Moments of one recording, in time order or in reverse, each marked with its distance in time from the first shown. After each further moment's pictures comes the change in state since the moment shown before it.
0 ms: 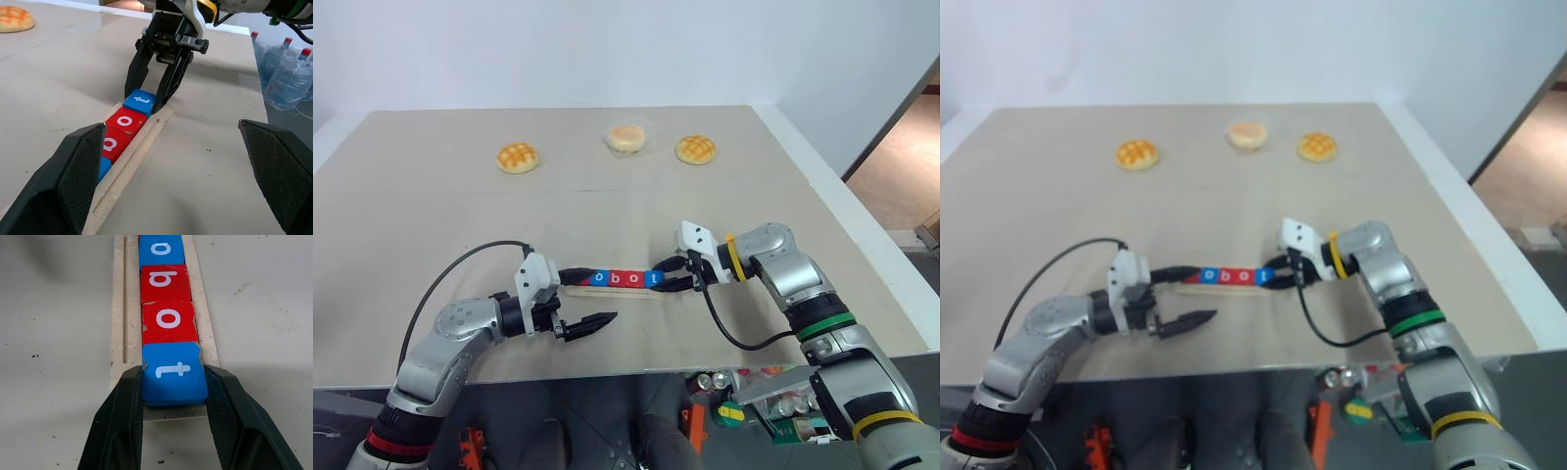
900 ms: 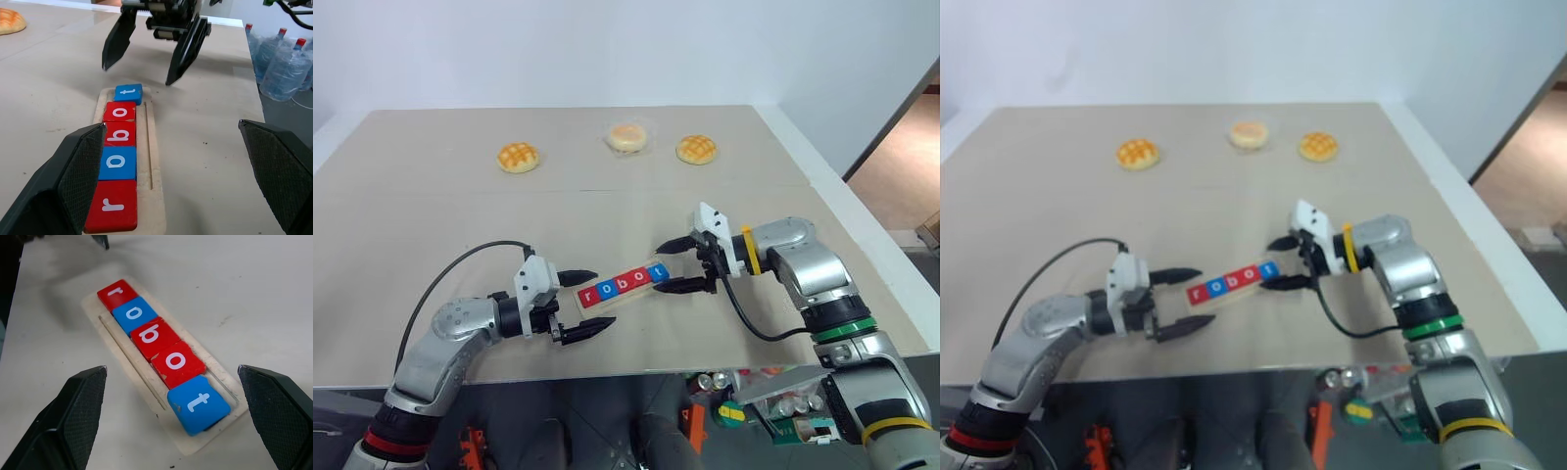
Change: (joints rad) left arm -0.002 0.015 -0.001 0.006 0.025 -0.028 -0.055; right arm 0.044 -0.042 -0.116 -0.198 0.127 0.227 -0.035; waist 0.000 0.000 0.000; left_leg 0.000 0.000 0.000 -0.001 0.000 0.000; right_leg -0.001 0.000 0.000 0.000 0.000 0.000
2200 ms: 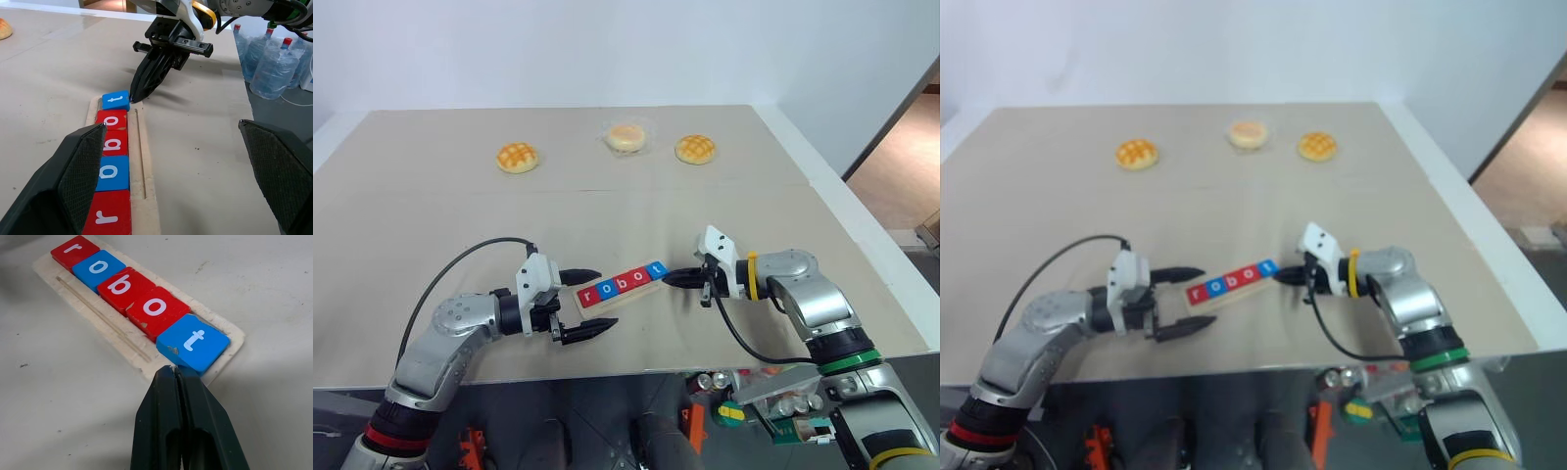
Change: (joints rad) left arm -0.022 0.003 -0.003 -0.001 -0.009 0.010 -0.026; right arm 0.159 -0.005 -0.001 -0.042 -0.016 -0.049 -0.163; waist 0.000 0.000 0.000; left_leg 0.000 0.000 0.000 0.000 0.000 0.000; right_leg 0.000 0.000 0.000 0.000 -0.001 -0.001
